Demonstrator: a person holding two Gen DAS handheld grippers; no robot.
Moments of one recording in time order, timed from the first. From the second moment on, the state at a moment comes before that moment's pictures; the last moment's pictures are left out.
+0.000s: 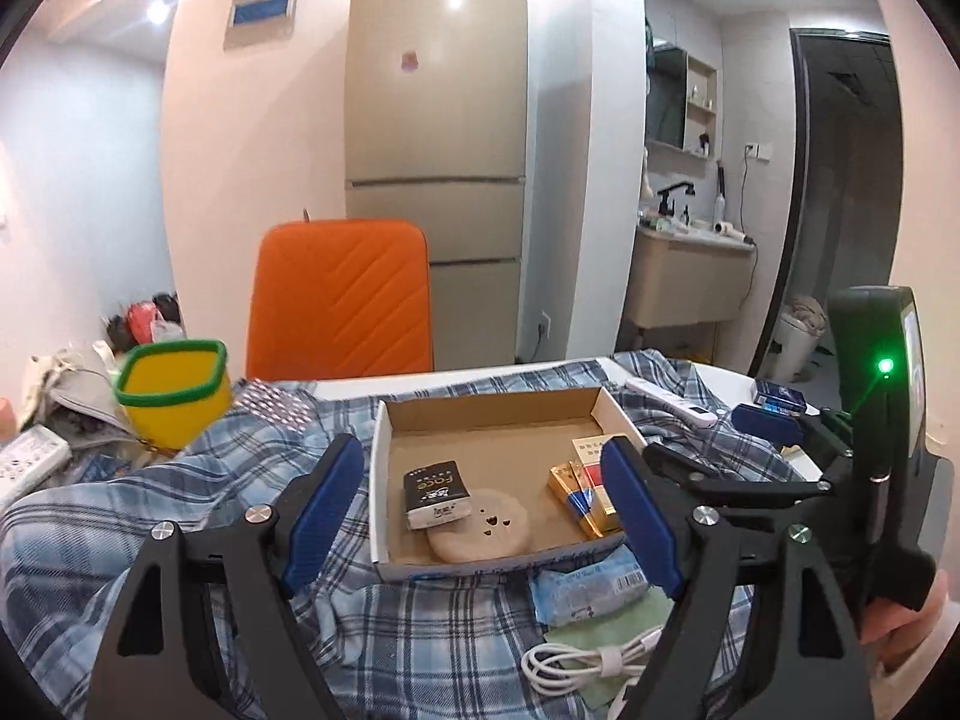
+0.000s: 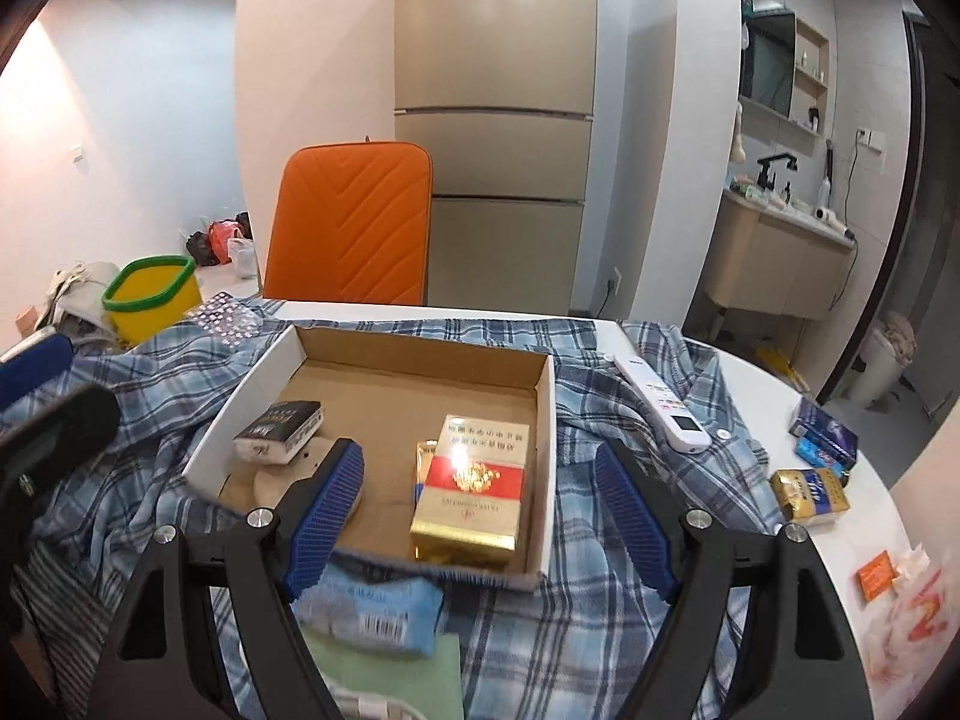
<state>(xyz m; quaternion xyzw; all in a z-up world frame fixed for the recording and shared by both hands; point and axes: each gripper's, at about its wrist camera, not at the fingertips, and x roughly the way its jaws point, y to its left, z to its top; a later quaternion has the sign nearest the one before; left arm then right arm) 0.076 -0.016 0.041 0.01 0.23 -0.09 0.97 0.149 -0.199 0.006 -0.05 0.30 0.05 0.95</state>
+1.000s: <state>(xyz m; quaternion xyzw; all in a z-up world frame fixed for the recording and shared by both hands) 0.032 -0.003 -0.007 0.00 0.15 -0.05 0.99 0.075 -0.234 -0.009 0.02 0.22 0.03 0.97</state>
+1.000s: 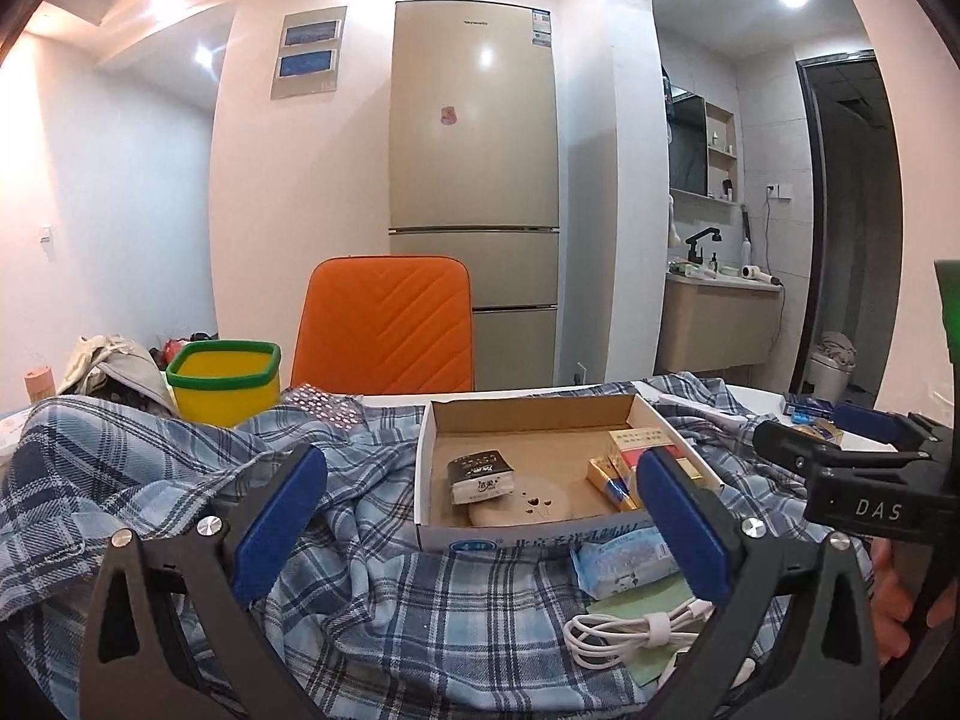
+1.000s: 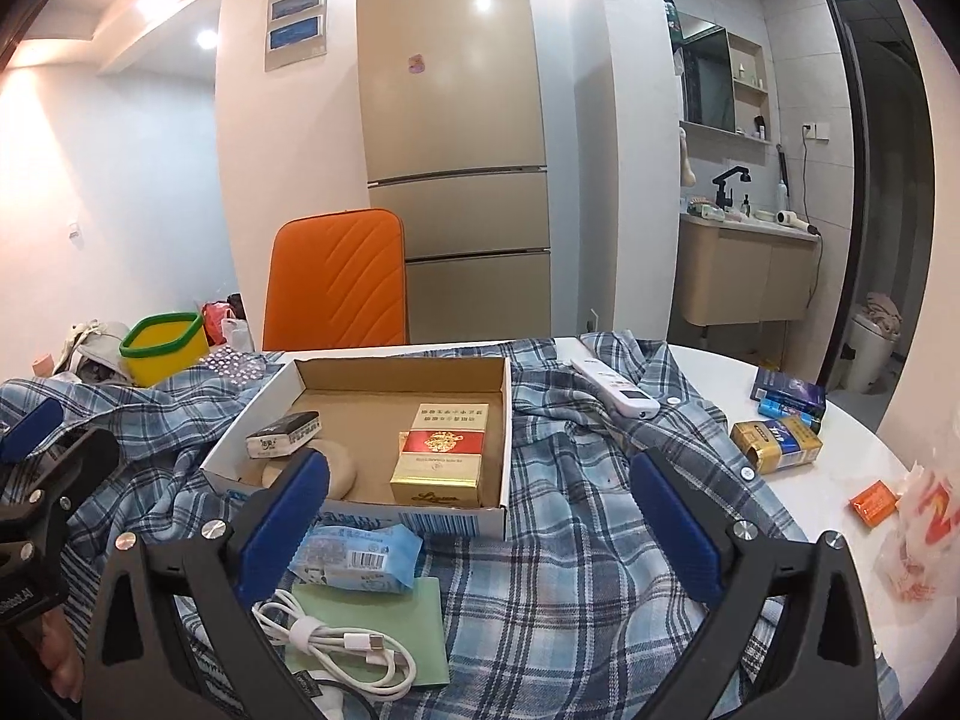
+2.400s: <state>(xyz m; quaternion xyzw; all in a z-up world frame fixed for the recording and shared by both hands) 0.026 0.008 0.012 -0.03 0.18 -0.06 0.98 0.067 -0.175 -0.052 0.04 0.46 0.08 0.89</state>
